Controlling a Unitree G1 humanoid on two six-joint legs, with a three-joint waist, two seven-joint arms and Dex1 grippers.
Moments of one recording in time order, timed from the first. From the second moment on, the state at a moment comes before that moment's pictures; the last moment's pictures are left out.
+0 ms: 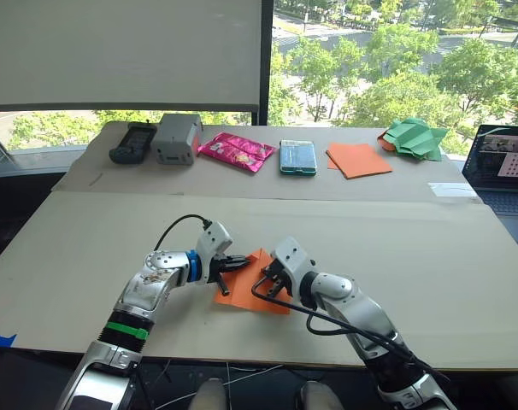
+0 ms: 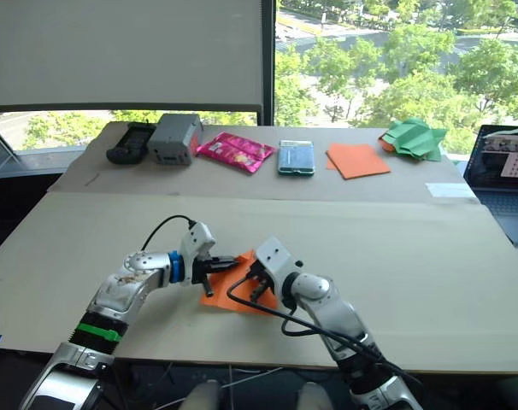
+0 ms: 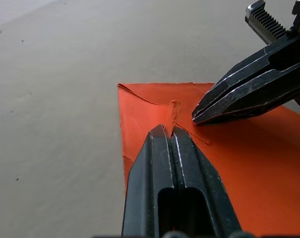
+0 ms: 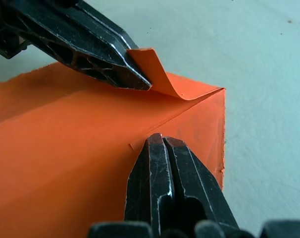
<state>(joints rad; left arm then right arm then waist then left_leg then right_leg) -0.46 0.44 -0.20 0.19 -0.21 0.45 -0.95 -0.33 -0.23 0.36 -0.19 0.03 0.73 0.47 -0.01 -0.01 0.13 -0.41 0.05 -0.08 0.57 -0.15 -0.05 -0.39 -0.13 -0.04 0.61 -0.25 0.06</state>
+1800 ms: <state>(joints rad) -0.61 0.38 -0.21 0.44 -0.14 0.37 -0.93 -0.49 -0.14 0.37 0.05 -0.04 0.66 0.47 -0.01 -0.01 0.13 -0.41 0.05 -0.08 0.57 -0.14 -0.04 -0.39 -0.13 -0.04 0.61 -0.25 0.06</state>
